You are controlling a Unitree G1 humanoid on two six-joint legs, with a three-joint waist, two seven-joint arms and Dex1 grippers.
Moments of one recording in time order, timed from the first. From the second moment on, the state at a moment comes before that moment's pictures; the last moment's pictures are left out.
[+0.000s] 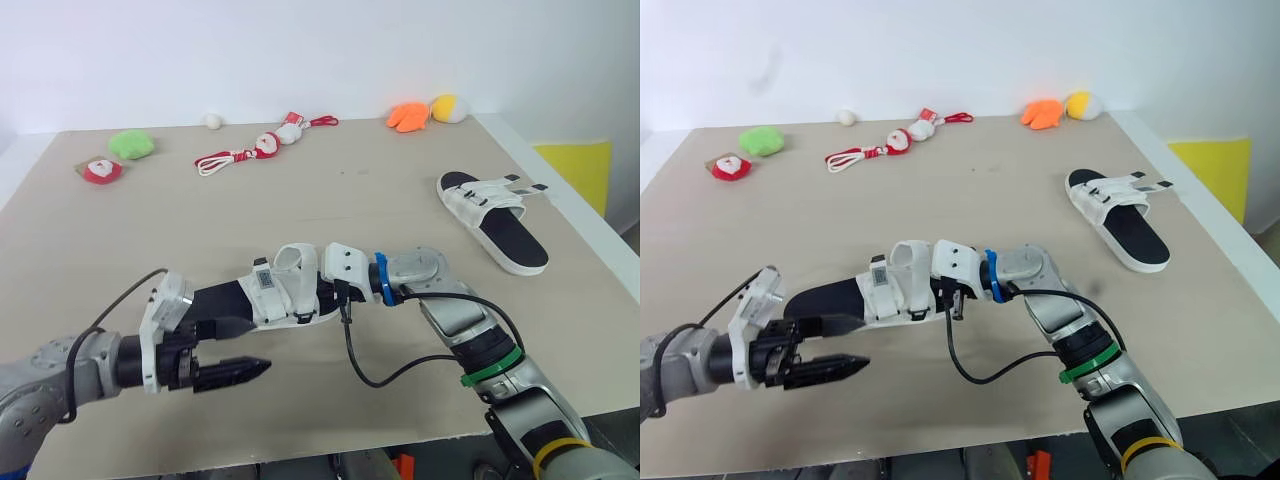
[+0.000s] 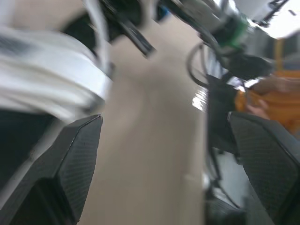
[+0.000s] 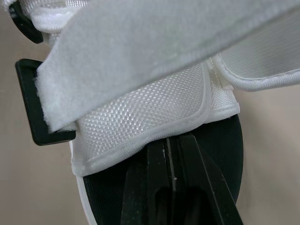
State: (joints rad) left arm 0.09 0.82 0.27 -0.63 -1.12 0.95 -0.87; right arm -0.68 -0.44 0.41 0.07 -0.01 0.33 1.10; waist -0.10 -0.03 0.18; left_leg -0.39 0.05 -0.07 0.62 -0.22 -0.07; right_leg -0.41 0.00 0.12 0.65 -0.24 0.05
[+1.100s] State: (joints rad) left arm -0.01 0.48 -0.04 -0.51 -0.83 0.78 -0.64; right arm -0.67 -0.44 0.41 0.06 -0.01 0.35 1.09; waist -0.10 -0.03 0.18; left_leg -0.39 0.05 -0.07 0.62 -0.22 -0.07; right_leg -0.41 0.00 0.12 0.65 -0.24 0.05
